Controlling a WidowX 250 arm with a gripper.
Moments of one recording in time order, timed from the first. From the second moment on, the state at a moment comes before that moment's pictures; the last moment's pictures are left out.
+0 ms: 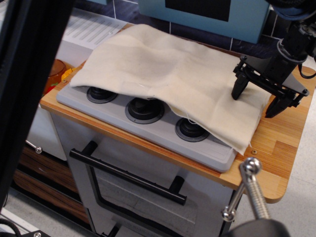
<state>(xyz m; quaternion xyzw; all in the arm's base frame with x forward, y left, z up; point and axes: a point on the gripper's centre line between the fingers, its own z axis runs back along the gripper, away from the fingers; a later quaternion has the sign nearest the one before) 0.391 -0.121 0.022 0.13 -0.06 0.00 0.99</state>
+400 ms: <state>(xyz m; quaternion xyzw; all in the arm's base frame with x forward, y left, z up) 0.390 -0.094 0.025 0.14 -0.07 0.02 0.99</state>
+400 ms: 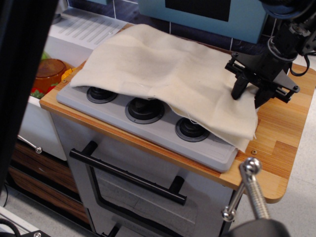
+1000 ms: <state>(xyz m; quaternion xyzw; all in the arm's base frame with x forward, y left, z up) 0.393 -0.034 0.101 0.06 -0.05 0.10 0.99</state>
